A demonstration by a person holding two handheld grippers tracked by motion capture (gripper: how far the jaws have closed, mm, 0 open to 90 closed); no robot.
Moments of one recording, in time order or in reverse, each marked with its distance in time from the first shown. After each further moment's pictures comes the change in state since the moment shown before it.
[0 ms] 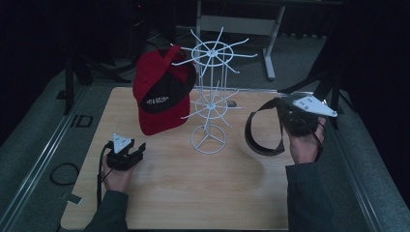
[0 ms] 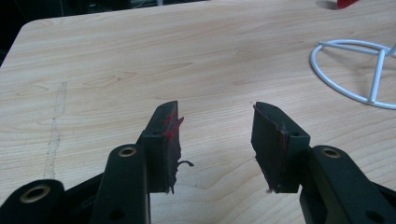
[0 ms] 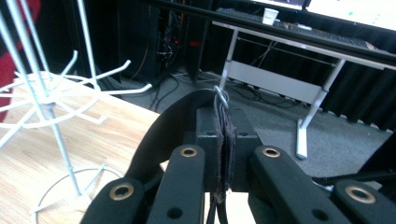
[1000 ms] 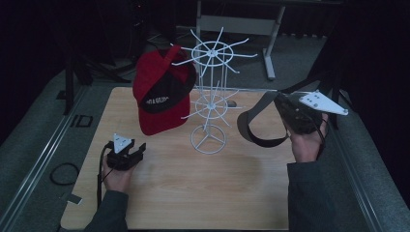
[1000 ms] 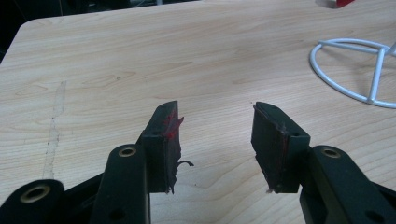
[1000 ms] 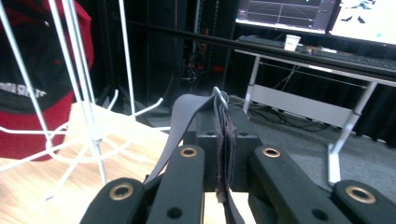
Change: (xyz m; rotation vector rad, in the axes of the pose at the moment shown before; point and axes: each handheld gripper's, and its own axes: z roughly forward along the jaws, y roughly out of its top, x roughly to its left) left arm 0.000 0.000 0.000 0.002 -0.001 0.002; right arm 0.002 0.020 -0.014 -0.102 0.109 0.043
